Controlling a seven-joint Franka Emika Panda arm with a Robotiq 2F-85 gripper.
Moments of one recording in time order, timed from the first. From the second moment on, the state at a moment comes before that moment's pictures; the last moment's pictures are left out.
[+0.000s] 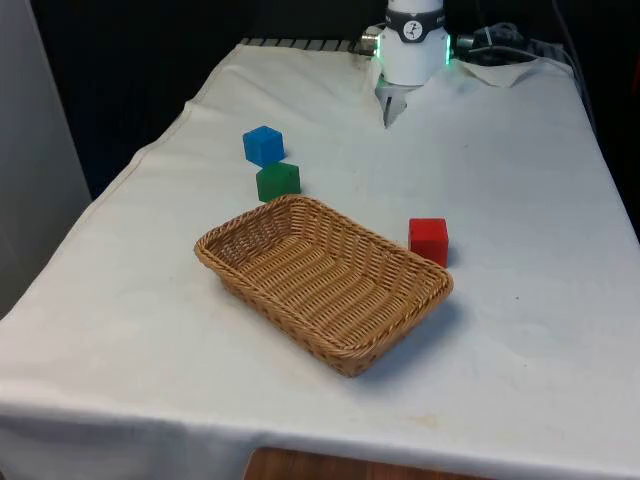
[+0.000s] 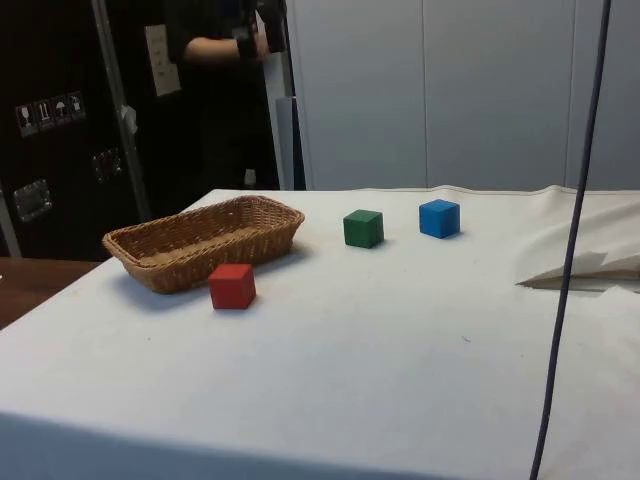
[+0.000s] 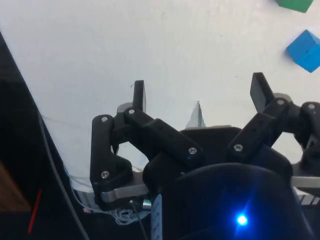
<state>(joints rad) 0.04 0.05 -0.04 -1.86 0.00 1.84 0.00</state>
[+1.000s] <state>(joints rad) 0.03 -0.18 -0.04 -2.14 -0.06 1.88 0.00</state>
